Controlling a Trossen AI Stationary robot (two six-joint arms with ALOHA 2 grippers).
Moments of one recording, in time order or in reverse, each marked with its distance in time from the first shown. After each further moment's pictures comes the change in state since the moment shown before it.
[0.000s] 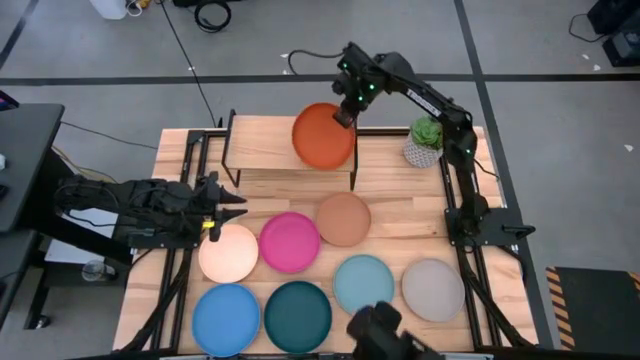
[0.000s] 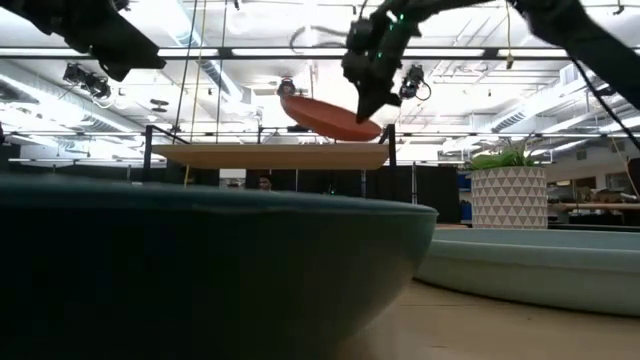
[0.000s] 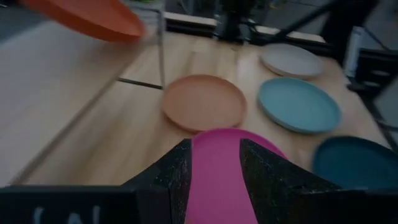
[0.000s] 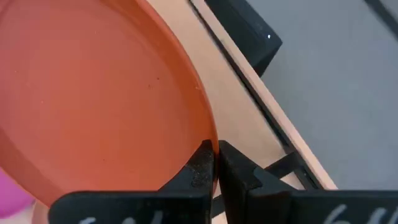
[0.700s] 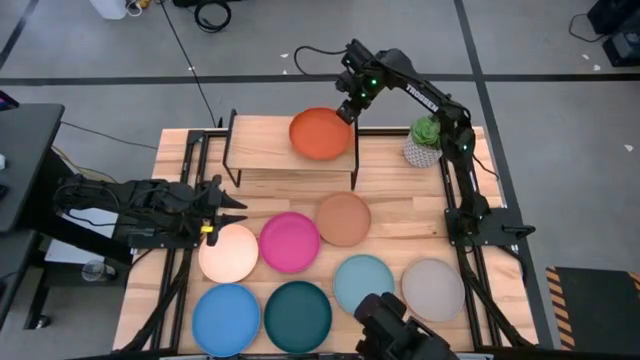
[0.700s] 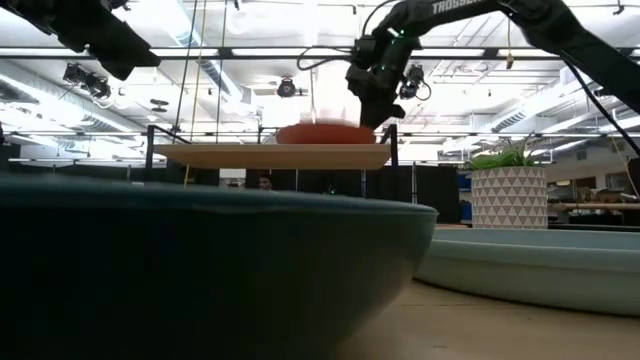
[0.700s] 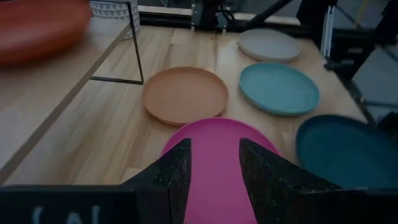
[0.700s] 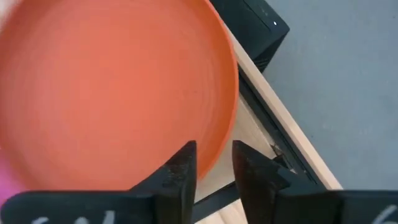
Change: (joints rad) left arm 0.000 0.007 0.000 -0.013 0.064 0.077; right arm -0.052 0.012 0.001 -0.017 -0.042 -0.052
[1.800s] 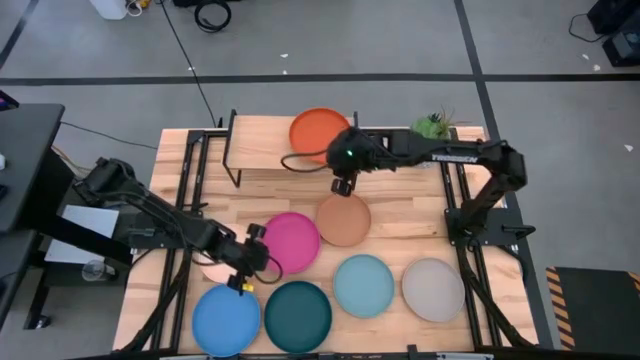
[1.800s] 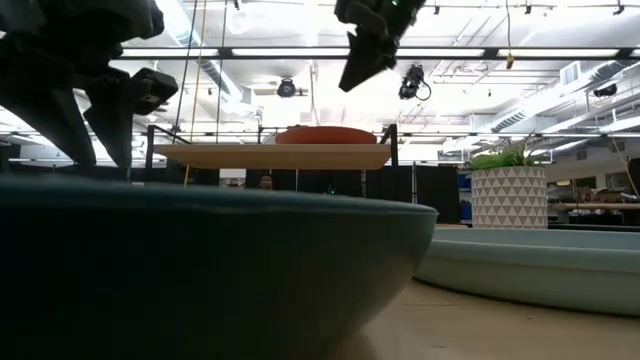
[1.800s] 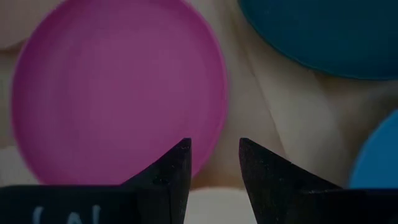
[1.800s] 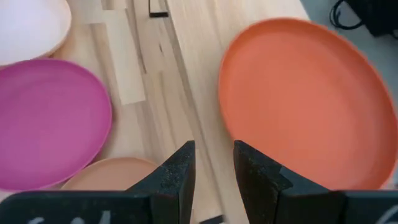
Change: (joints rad) left arm -0.328 0.888 0.238 -0.027 -0.002 0.064; right arm 0.580 -0.504 -0.835 0.647 0.466 0.077
